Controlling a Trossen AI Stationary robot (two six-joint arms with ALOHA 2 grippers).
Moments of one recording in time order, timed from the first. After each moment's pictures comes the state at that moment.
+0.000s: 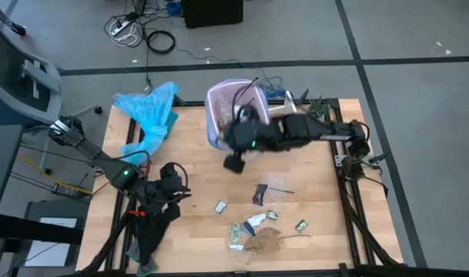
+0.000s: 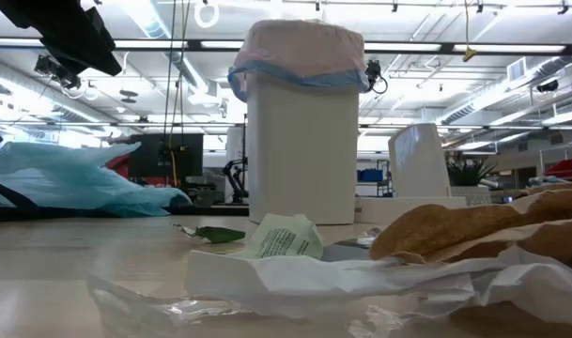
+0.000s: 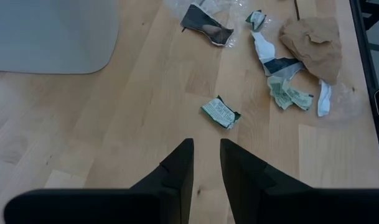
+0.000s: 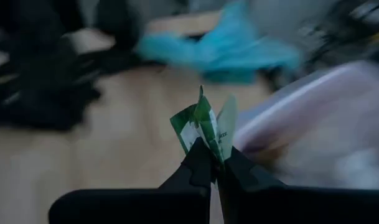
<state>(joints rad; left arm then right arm) -0.62 1.09 0.78 -0.57 -0.52 -0.71 0.12 1.92 2.31 -1.07 0.45 0.22</state>
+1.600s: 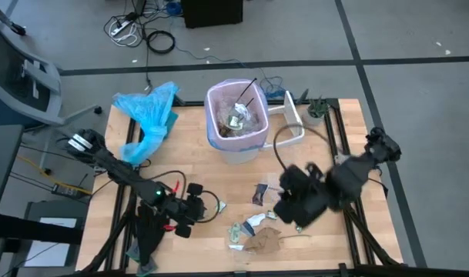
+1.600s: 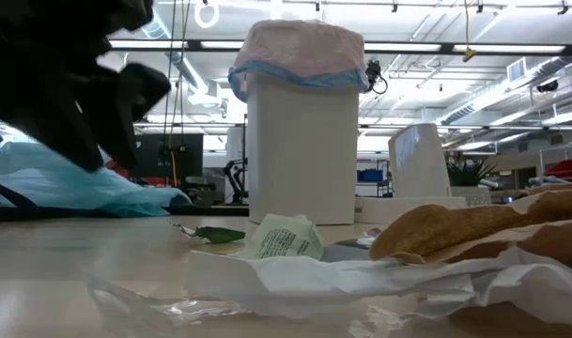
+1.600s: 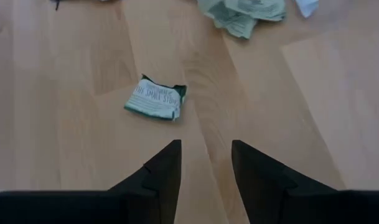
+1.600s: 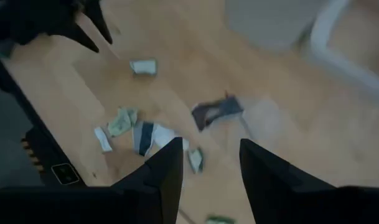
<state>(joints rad) -0.57 1.52 0.78 -0.21 -0.29 -0.19 0.64 1.71 1.97 -1.54 0.48 1.32</state>
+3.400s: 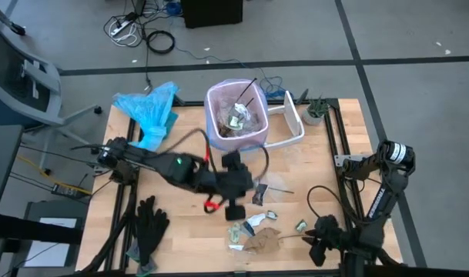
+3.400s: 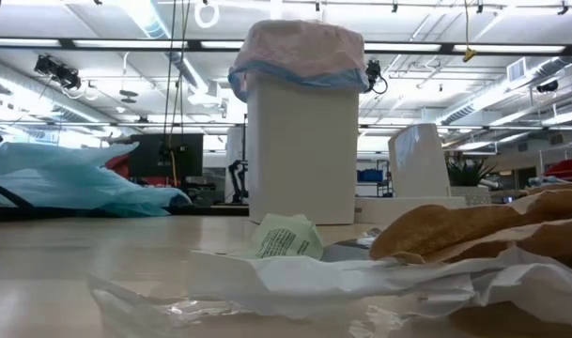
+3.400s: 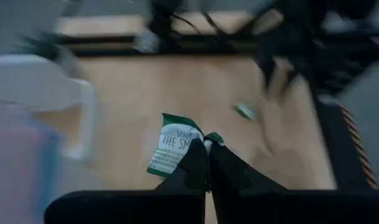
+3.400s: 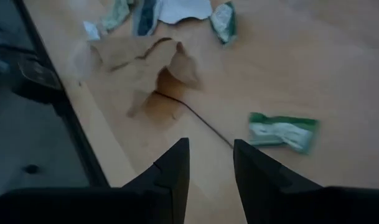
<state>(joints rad) -0.34 1.86 2.06 -0.89 -0.38 -0.24 1.22 1.69 1.00 -0.69 0.76 1.99</state>
